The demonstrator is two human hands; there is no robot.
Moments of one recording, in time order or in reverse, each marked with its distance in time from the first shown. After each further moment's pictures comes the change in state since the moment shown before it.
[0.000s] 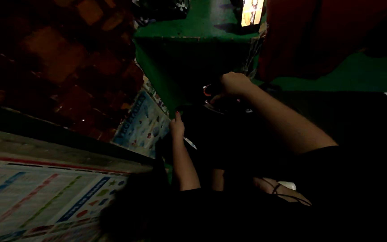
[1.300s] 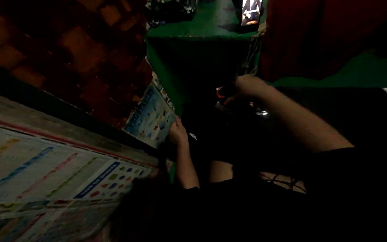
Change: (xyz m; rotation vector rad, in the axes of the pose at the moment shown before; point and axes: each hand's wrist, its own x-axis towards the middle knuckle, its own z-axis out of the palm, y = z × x) left_hand -0.076 -0.031 -0.026 0.312 0.283 0.100; right_hand -0.072 0.015 0.010 0.035 -0.019 0.007
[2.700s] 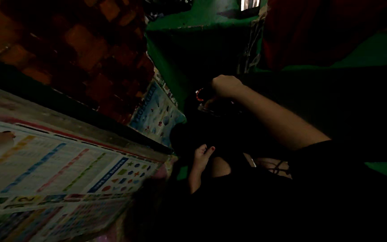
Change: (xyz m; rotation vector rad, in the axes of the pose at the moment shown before) left_hand -0.103 -0.101 0.019 -0.704 -0.656 0.298; right_hand -0.008 -0.062 0.027 -0.010 -0.016 -0.161
